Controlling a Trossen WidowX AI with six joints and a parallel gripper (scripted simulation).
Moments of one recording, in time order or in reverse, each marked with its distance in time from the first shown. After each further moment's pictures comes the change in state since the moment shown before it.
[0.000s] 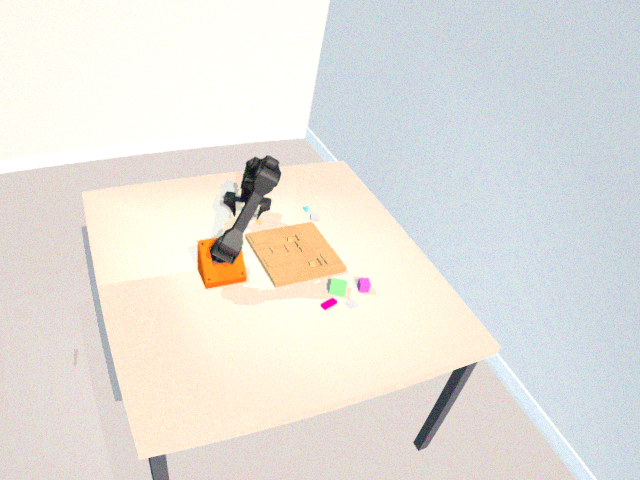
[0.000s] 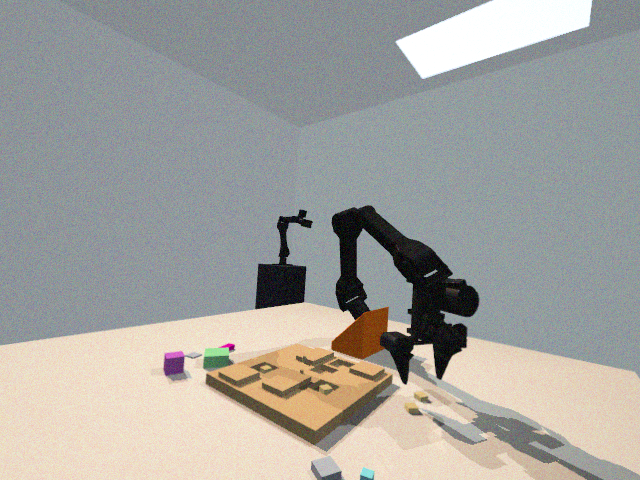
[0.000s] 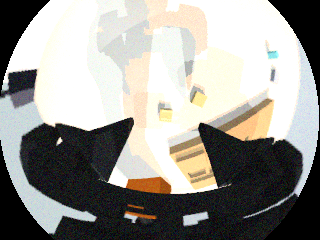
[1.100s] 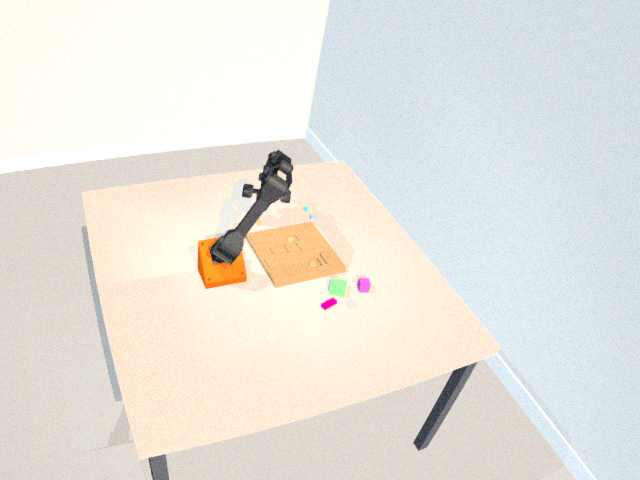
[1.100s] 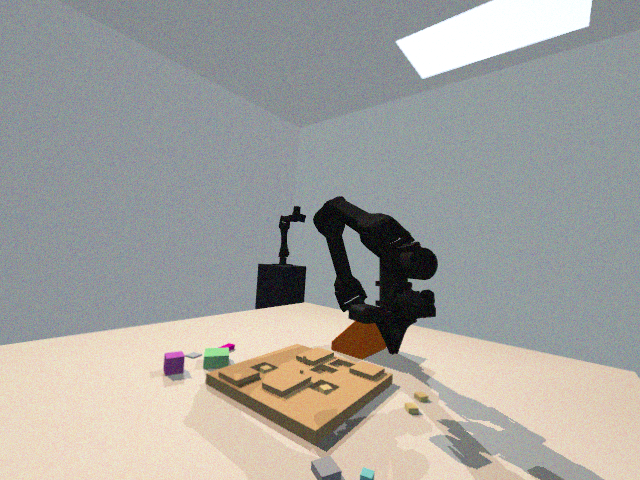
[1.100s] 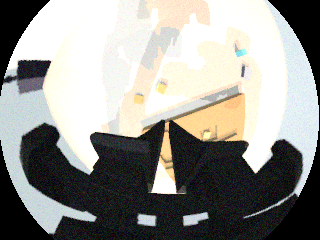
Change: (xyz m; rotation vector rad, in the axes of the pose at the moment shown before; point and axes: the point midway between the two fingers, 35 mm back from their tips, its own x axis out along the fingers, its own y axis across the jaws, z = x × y) arm -0.059 -0.072 -0.011 -0.076 -0.044 0.029
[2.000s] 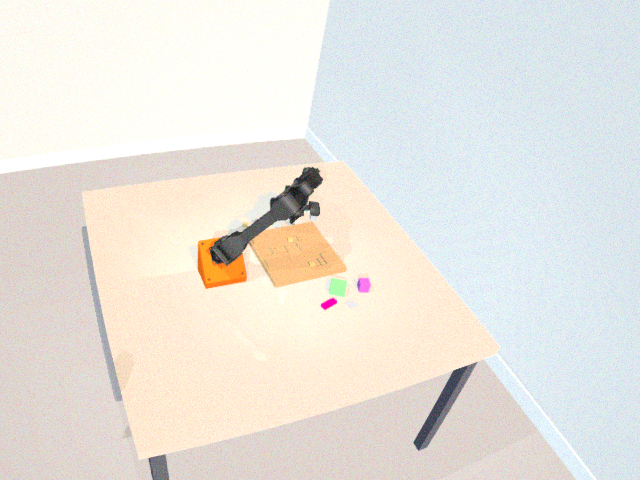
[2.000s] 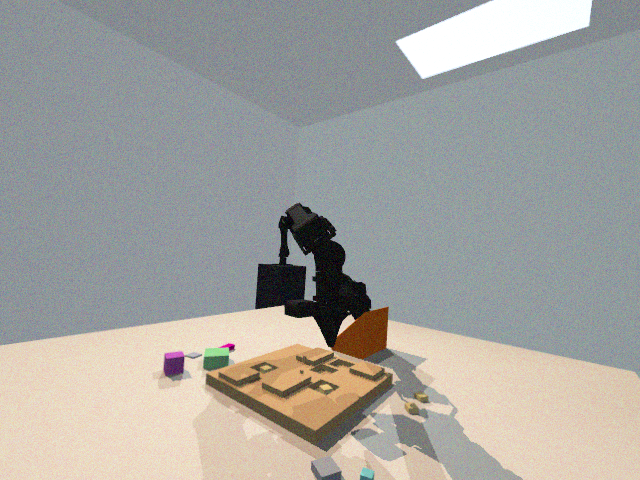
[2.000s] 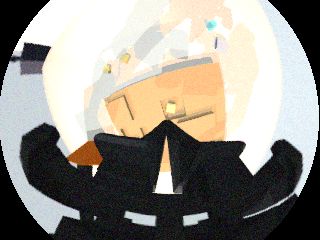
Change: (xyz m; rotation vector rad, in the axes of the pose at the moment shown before) arm -0.008 -0.111 -0.069 -0.103 -0.028 0.018
